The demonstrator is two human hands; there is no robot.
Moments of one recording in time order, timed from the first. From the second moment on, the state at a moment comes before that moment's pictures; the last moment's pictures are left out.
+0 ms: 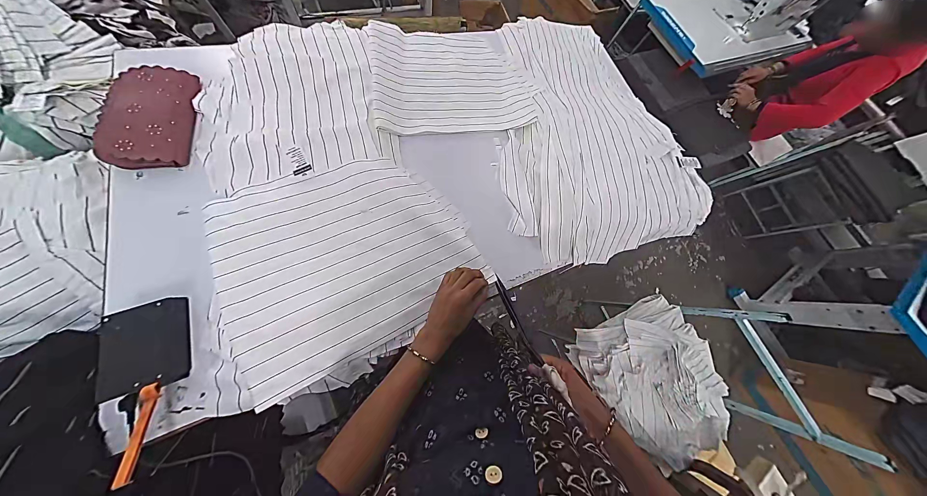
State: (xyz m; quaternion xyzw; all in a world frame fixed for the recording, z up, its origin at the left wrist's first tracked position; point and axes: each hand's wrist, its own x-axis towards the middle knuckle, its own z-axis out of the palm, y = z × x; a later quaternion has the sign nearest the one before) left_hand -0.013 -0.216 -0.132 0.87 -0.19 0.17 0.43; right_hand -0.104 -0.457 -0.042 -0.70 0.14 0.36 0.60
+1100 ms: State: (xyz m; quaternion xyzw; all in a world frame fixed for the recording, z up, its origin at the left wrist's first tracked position) left_hand -0.013 -0.213 -0.134 0.86 -0.19 0.16 0.45; right_hand -0.051 -0.448 -0.054 -0.78 0.07 0.41 0.47
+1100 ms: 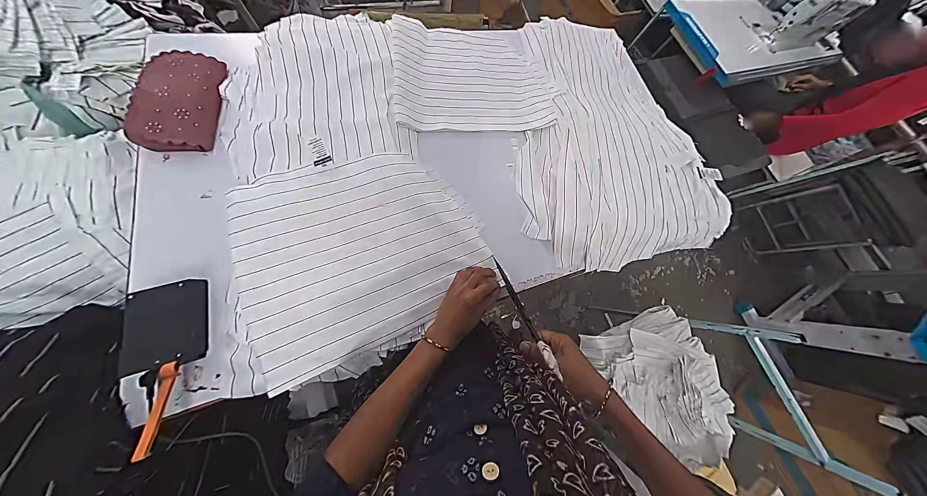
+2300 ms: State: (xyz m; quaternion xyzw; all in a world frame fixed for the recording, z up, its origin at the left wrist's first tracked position) left_hand -0.012 -0.211 -0.130 0.84 -0.17 0.15 0.49; right_hand -0.012 -0.430 -0.054 -0.78 0.06 0.42 0.47
